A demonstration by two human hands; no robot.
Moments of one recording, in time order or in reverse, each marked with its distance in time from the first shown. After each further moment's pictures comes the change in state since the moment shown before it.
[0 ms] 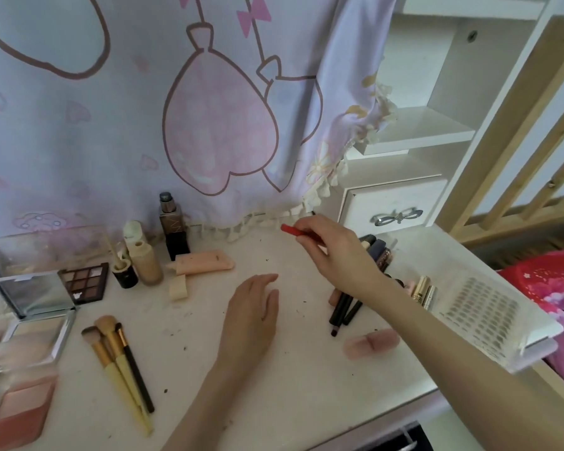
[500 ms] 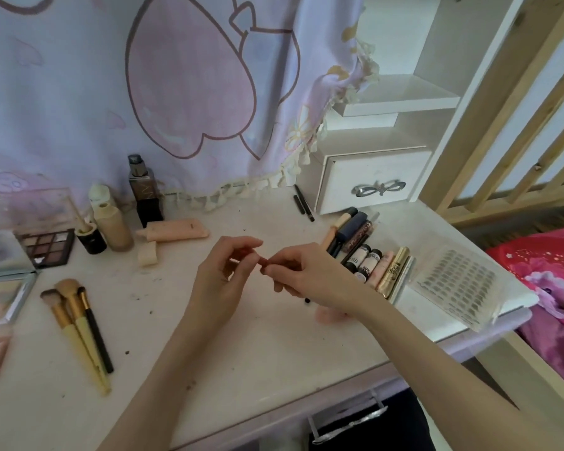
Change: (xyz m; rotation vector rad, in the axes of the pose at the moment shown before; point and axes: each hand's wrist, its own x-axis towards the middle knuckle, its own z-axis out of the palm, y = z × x) left_hand -0.006 0.023 -0.016 -0.381 0.061 0.165; right_hand -0.052 -0.028 -0.004 0.448 -0.507 0.558
